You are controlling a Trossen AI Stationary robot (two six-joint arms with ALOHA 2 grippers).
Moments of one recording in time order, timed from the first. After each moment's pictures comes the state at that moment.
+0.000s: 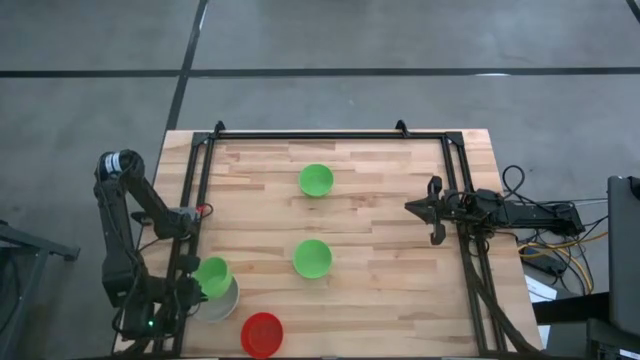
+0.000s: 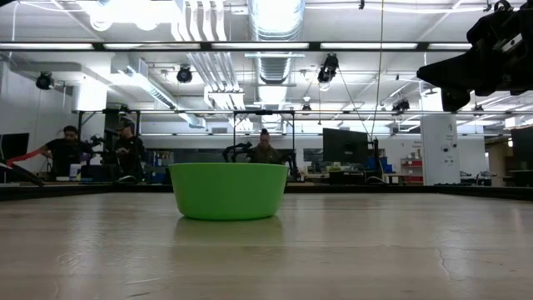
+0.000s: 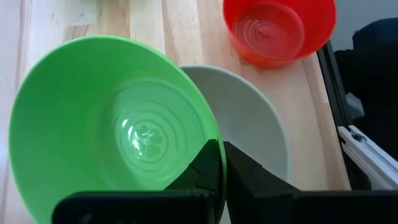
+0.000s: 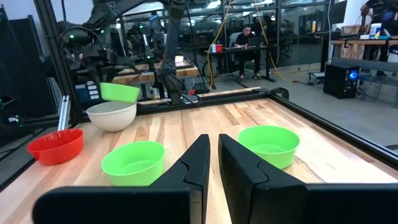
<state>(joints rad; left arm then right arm) -1.36 1.22 0.92 -0.99 -0.51 -1.22 0.00 0.00 0.01 0.03 0.11 0.13</state>
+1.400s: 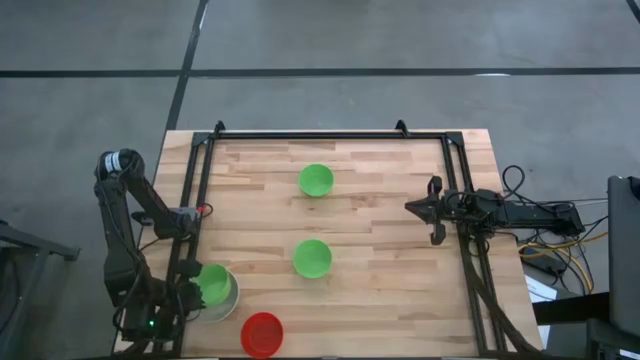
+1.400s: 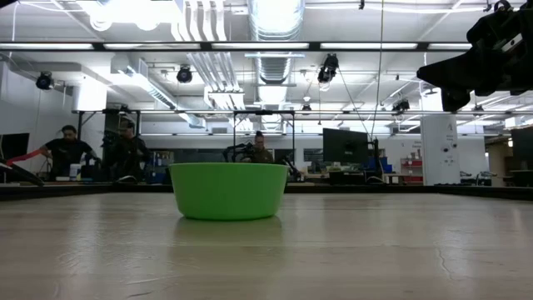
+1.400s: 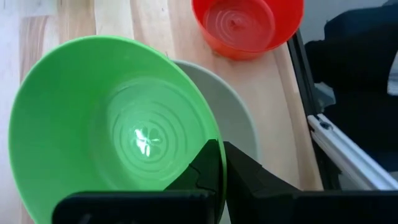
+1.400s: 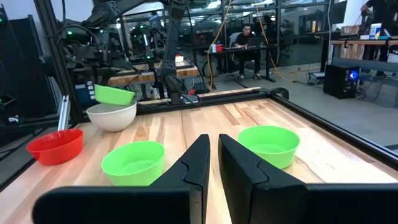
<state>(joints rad) -1.34 1.21 0.91 -0.91 -0.44 -1.14 0.00 0.00 0.01 0.03 0.11 0.13</state>
